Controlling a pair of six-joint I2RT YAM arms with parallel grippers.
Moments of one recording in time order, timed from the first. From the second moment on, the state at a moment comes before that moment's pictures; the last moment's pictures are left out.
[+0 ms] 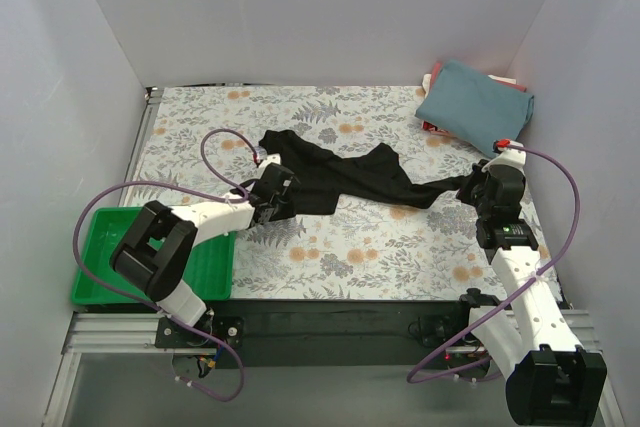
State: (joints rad) left arm -0.60 1.60 0.81 -0.14 -0.25 -0.65; right arm 0.01 0.83 0.57 -0.14 0.09 0.29
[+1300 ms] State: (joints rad) left arm -0.39 1.24 0.86 -0.07 -0.32 -0.52; right arm 0.23 1.00 0.55 -0.15 -0.02 0.31
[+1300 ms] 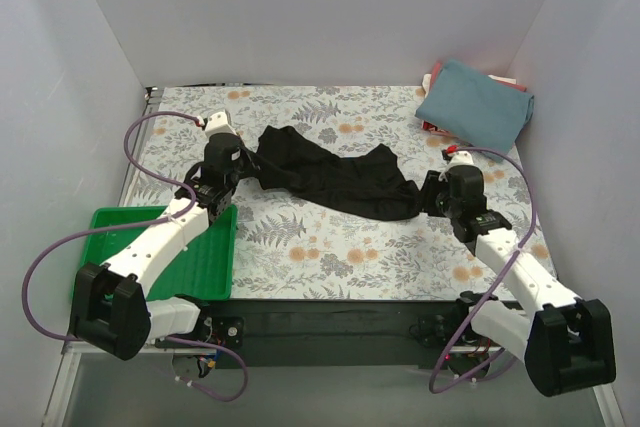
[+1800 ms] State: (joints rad) left arm -0.38 1.24 0.86 -0.08 -0.35 -0.50; right arm 0.24 1.24 0.60 -0.05 -0.02 0.32
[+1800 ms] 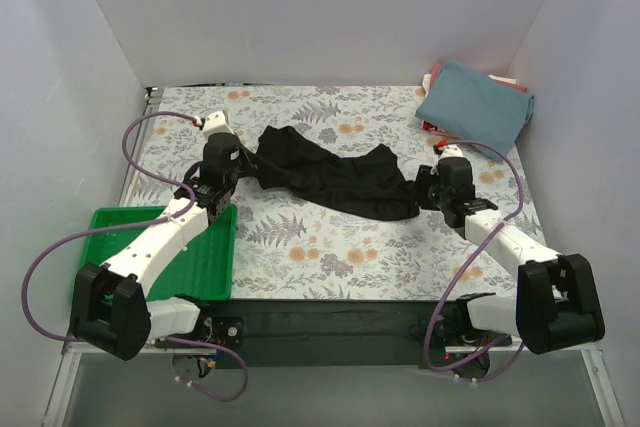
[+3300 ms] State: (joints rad) left arm -0.28 1.15 1.10 0.05 -0.43 -0.37; right arm 0.14 0.92 0.90 -0.07 0.10 0.25
